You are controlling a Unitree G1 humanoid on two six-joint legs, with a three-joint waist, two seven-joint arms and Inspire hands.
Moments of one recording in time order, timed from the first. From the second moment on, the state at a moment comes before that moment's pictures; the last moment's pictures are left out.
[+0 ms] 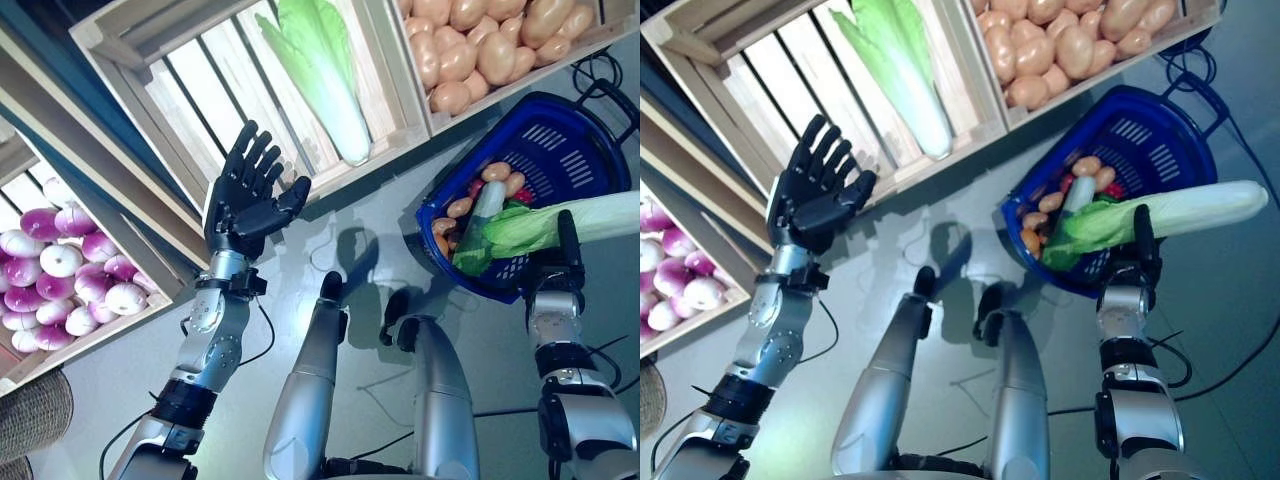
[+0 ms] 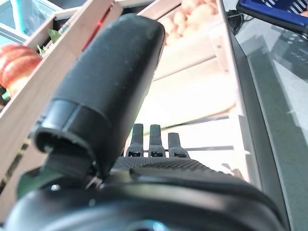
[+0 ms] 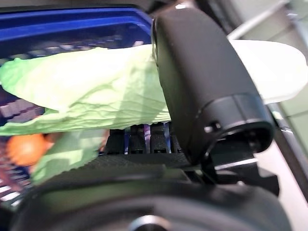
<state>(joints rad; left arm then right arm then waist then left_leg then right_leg) -0.30 0.45 -0.20 0.06 -0.84 -0.31 0.10 -0.62 -0.47 -0.14 0.86 1.46 -0.17 -0.26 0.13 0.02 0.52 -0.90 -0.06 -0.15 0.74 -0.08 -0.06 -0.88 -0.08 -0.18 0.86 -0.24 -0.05</state>
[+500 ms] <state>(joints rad) -0.32 0.50 -0.19 0.09 -0.83 -0.29 0.07 -0.66 -0.48 -0.06 0.93 1.41 0.04 -0.26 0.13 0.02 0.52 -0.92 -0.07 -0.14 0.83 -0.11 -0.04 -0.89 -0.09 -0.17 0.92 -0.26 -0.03</state>
